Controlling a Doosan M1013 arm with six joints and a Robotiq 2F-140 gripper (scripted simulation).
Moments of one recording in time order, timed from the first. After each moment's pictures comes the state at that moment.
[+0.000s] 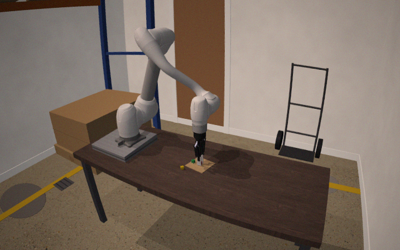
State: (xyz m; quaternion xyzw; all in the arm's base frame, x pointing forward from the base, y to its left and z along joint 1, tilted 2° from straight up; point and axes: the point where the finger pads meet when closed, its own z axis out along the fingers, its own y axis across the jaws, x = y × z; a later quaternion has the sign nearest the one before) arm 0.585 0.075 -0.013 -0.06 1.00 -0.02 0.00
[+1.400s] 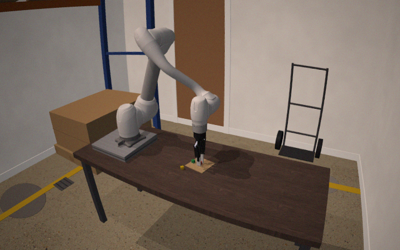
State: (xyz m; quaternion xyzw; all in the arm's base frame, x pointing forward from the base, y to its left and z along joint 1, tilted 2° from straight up) arm 0.585 0.075 -0.013 -0.06 1.00 -0.02 0.00
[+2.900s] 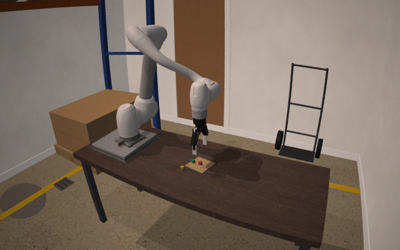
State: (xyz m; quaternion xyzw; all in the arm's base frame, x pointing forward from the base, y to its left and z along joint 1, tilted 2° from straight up) arm 0.585 0.078 0.077 -0.06 1.00 -0.02 0.00
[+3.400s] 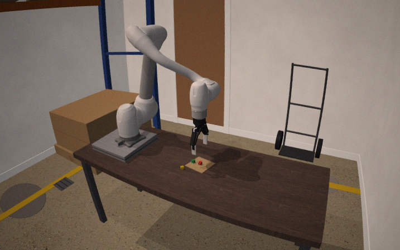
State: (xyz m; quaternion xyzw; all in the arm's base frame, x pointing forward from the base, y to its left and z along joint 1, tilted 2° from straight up) arm 0.584 0.077 0.077 -0.05 1.00 -0.02 0.00
